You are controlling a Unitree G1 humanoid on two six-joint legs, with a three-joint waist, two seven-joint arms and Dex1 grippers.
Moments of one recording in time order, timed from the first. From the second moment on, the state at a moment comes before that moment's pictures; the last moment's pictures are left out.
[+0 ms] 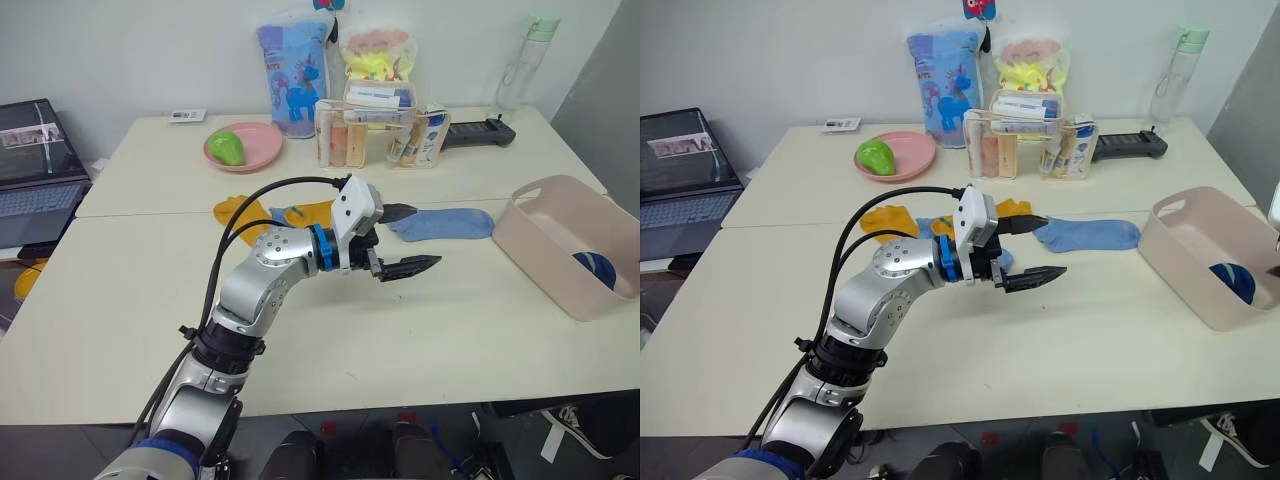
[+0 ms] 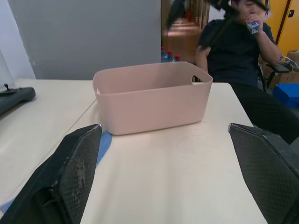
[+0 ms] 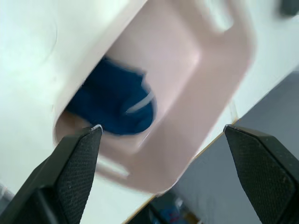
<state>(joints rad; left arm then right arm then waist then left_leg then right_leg) -0.65 0.26 -0.25 -0.11 -0.39 0.45 -0.86 -0.51 -1.50 -0.10 0.07 0.03 0.38 1.30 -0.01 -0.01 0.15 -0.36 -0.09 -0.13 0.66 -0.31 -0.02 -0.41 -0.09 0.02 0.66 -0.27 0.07</state>
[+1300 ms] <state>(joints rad) 0.07 0.29 0.03 -0.16 -0.22 0.16 -0.47 0.18 -0.29 -0.02 -0.48 -0.04 0.35 0.27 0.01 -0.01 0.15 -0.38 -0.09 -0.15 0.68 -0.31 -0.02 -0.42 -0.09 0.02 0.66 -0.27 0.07</state>
